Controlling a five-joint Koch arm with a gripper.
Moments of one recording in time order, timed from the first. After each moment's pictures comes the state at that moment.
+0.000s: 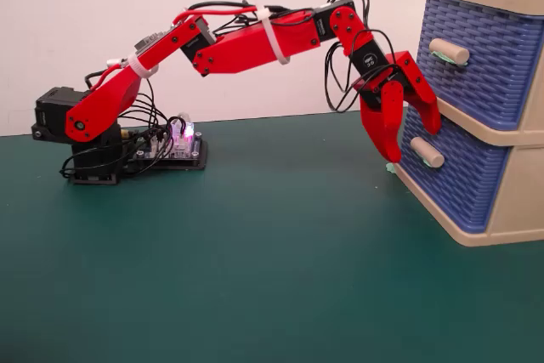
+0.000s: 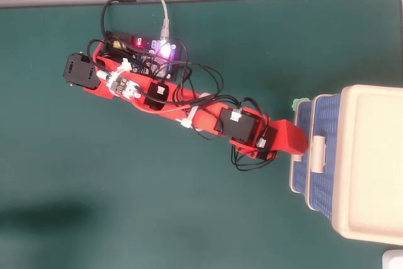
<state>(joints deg) -84.6 49.6 14.2 77.6 150.3</state>
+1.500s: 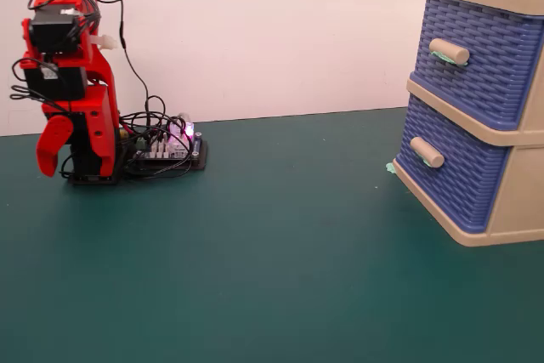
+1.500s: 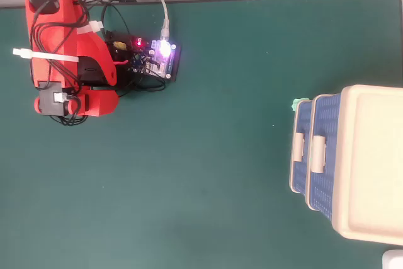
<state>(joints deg) -6.9 131.7 138.5 92.5 91.9</state>
